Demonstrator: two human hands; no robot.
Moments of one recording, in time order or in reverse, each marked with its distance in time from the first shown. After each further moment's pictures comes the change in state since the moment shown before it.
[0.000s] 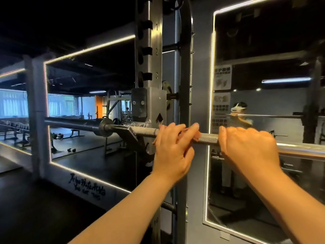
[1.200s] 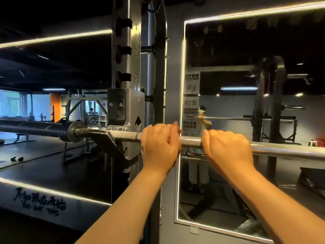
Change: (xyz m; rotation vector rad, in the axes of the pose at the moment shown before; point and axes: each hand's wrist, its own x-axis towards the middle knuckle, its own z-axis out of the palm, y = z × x) left_hand 0.030 0.002 0.015 -0.224 0.213 -0.176; right_hand -0.002 -0.012 -0.013 -0.046 -0.052 0.030
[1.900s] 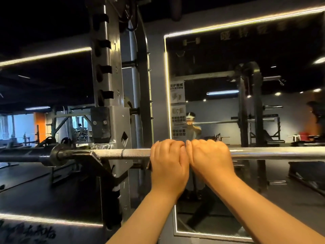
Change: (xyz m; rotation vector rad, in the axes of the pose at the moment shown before) left_hand -0.017 0.042 0.025 0.006 -0.107 0.070; right_hand 0.004 0.001 0.007 0.066 0.064 0.017
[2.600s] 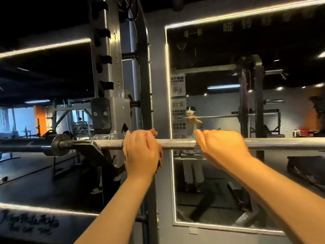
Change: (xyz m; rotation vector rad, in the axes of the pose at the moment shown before) left_hand 0.008 -0.045 -0.031 -0.049 0.115 -0.204; right_hand -0.003 0.034 -0.010 -0.017 -0.161 -0.108
